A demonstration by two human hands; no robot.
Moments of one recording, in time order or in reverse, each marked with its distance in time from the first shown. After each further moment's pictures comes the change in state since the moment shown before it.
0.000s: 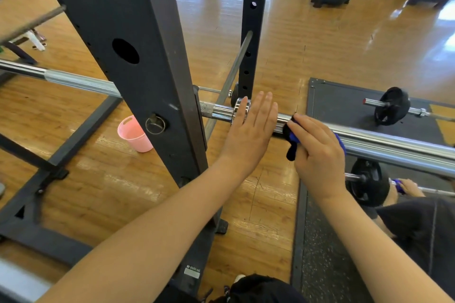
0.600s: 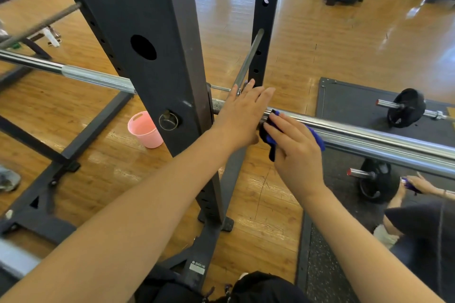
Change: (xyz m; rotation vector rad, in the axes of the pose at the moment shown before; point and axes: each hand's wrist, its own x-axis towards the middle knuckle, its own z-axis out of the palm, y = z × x) left_hand 0.024 -0.057 -0.018 -0.462 -0.372 -0.041; right_hand 0.006 -0.038 0.026 0.089 -0.089 -0.060
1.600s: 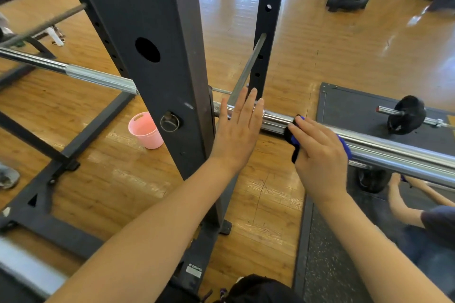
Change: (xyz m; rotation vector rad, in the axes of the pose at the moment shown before) left_hand -0.027 0.010 0.039 0.376 0.367 -0.147; right_hand -0.003 0.022 -0.020 -0.118 0.076 0.062
